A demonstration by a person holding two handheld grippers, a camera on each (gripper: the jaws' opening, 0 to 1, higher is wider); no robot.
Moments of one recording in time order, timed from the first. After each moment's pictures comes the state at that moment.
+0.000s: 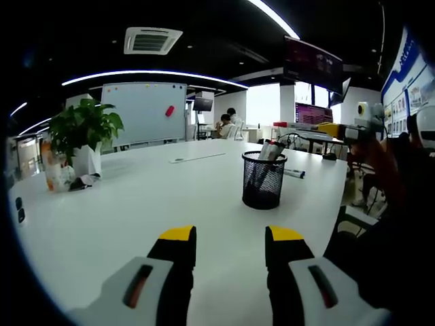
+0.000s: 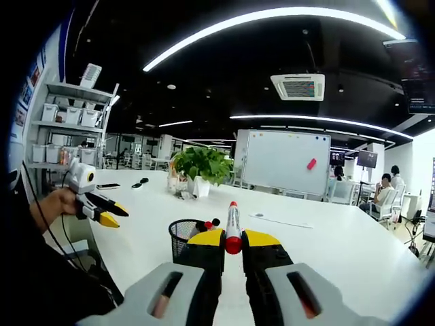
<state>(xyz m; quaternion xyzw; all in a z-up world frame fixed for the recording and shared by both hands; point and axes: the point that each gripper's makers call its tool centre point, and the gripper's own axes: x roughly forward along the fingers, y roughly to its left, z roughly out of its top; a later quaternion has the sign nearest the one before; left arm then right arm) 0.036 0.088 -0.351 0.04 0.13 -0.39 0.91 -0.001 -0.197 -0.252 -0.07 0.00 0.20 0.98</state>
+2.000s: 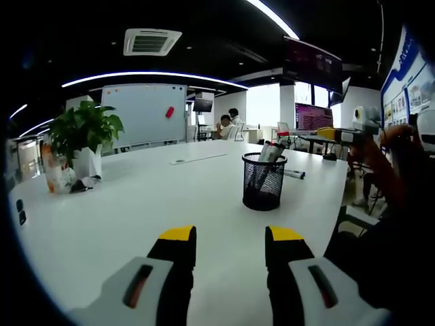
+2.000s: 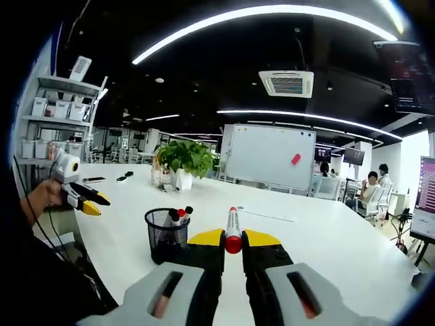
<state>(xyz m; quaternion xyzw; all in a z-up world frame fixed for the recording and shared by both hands) 0.035 0.088 -0.348 0.04 0.13 -0.39 0.91 0.007 -0.237 -0.264 -0.08 0.02 0.15 0.99</state>
